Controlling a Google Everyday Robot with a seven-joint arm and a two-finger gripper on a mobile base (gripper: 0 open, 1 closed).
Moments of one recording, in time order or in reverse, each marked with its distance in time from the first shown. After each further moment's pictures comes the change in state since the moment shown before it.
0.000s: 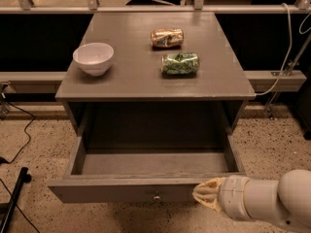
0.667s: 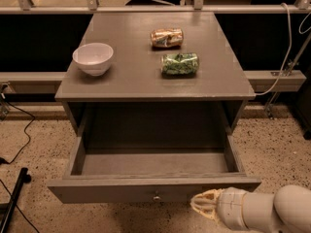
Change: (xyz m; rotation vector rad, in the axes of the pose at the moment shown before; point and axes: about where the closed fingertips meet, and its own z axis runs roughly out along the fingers) arm 0.037 0.017 0.036 -0.028 -0.089 -0.036
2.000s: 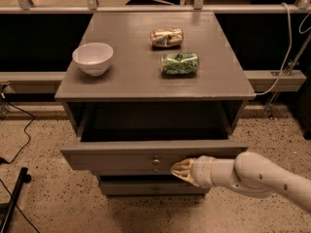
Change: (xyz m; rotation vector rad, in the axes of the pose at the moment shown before) arm 0.001 -0.096 0.111 0.020 -0.138 -0.081
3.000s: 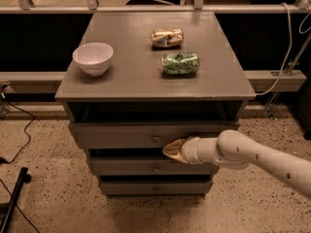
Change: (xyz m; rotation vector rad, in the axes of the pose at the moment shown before) arm 0.008 -0.075 0.063 -0.002 -0.024 -0.014
